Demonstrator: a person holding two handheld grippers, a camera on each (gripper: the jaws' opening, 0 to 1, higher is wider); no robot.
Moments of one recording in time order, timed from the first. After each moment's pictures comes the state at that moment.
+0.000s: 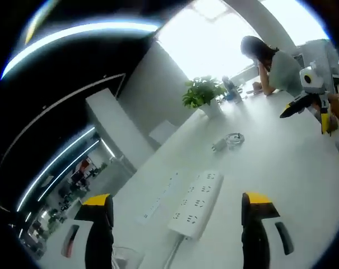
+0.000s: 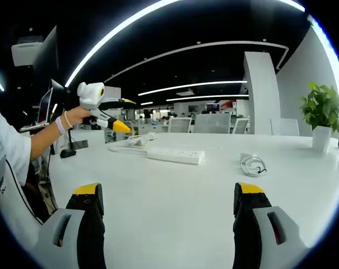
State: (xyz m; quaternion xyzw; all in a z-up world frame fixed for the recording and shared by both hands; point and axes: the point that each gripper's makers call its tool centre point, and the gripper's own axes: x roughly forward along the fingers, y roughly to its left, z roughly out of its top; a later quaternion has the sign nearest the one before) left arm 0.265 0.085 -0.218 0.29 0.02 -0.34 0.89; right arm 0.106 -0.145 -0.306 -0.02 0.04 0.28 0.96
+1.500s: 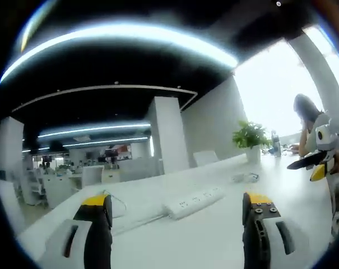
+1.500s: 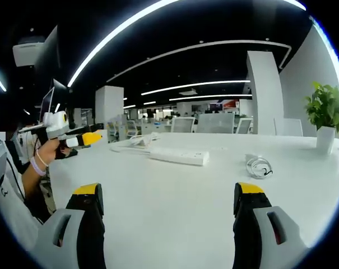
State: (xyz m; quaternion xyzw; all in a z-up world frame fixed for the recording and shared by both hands) left arm 0.176 0.146 -0.262 0.03 -0.05 -0.20 0.98; right arm 0.113 -0.133 -0.307 -0.02 0.05 0.30 0.95
